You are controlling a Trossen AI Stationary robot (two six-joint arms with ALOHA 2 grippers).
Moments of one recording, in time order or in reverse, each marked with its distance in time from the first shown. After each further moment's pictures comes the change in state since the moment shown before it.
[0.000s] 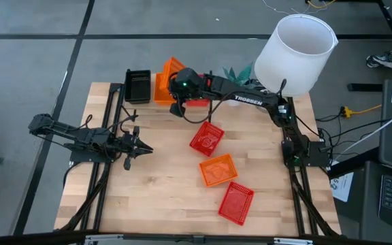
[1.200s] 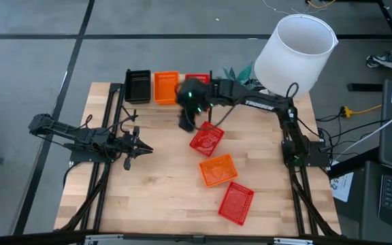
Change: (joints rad) left arm 0.000 0.001 0.000 -0.002 0.000 0.000; right arm 0.110 -0.078 0.083 -0.396 -0.191 0.290
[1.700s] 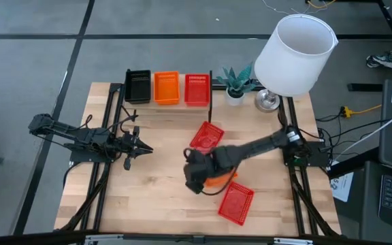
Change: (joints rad) left arm 0.000 0.000 0.000 0.002 0.000 0.000; right arm 0.465 0.002 -0.312 -0.076 0.263 0.786
